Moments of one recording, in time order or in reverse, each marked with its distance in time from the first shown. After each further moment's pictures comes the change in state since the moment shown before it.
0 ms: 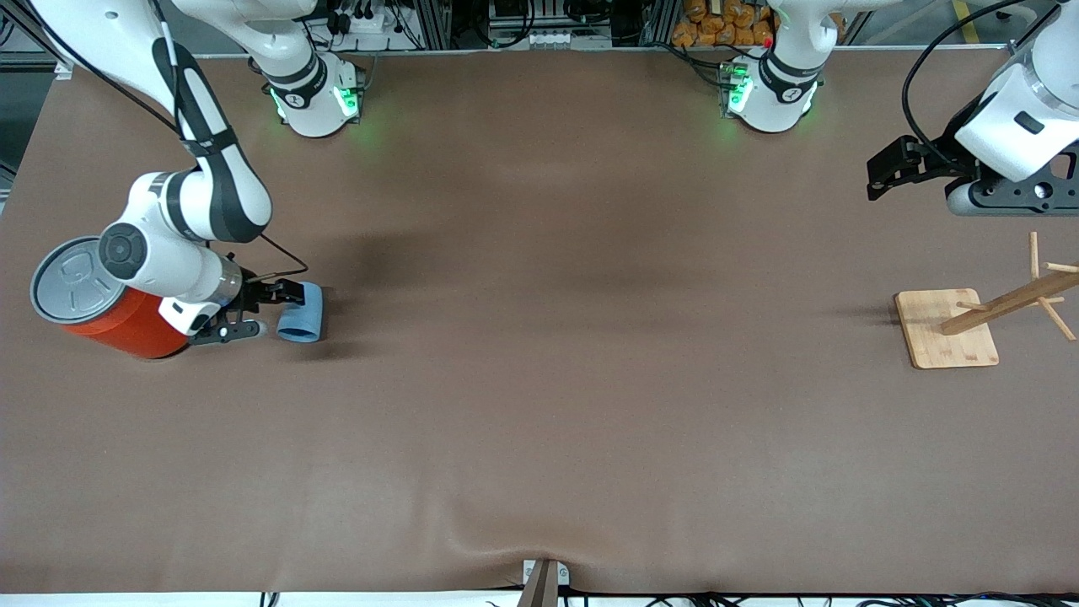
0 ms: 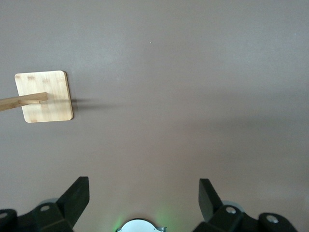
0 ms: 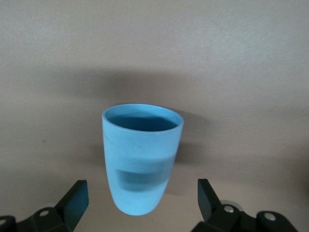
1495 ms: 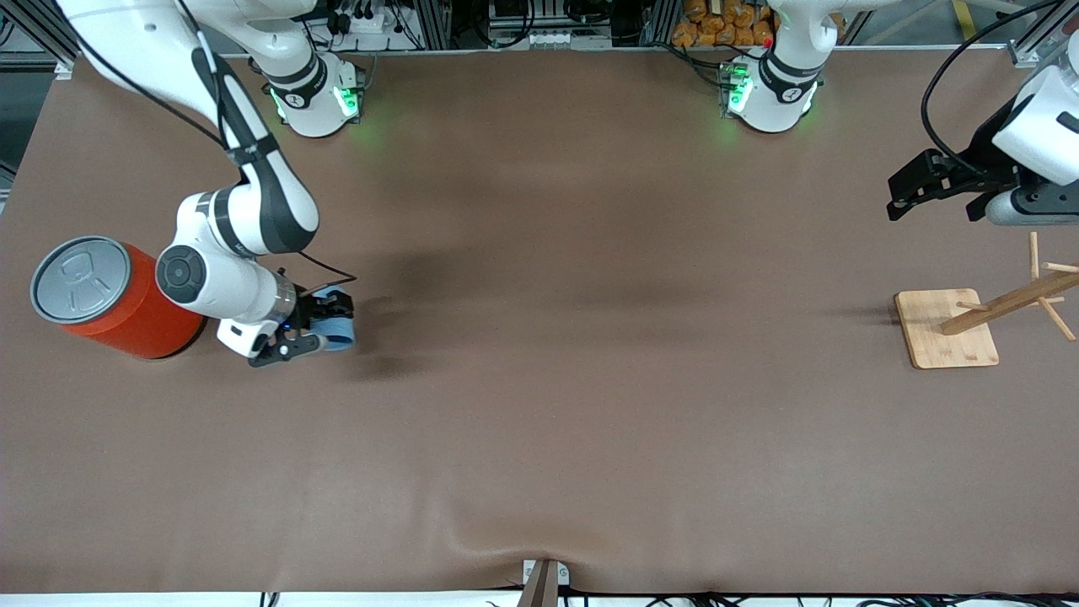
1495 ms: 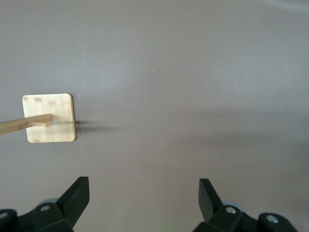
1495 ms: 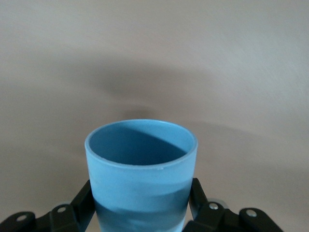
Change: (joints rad) left arm 0.014 0.013 0.014 0.028 0.000 0.090 0.000; right arm 0.079 0.092 0.124 0.279 0.032 -0.168 0.012
